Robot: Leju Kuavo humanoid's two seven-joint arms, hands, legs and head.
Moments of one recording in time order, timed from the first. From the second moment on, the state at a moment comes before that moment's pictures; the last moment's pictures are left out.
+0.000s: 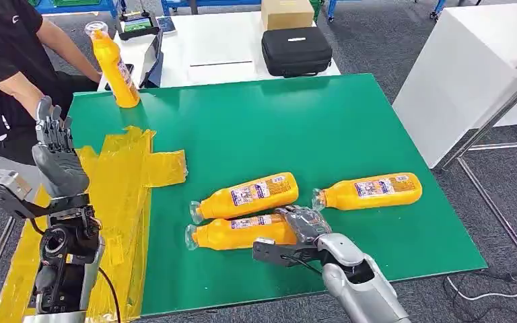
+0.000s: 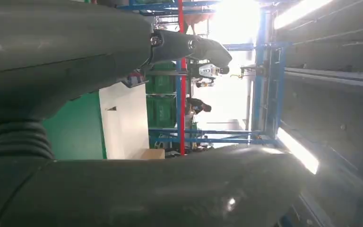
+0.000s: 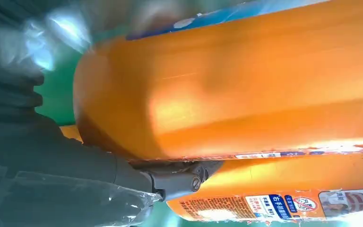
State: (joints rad) left arm -0.26 -0.03 0.07 -1.49 0.10 0.05 -0.52; right arm -0.25 -0.05 0.54 -1.09 1.06 0.08 0.01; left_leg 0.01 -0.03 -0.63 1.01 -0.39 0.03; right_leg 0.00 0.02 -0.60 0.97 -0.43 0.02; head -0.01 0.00
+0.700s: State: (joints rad) left arm -0.26 -0.03 0.07 -1.49 0.10 0.05 -0.52; right arm -0.25 -0.05 0.54 -1.09 1.06 0.08 0.01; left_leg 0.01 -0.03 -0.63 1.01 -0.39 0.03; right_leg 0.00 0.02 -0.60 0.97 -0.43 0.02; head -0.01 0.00
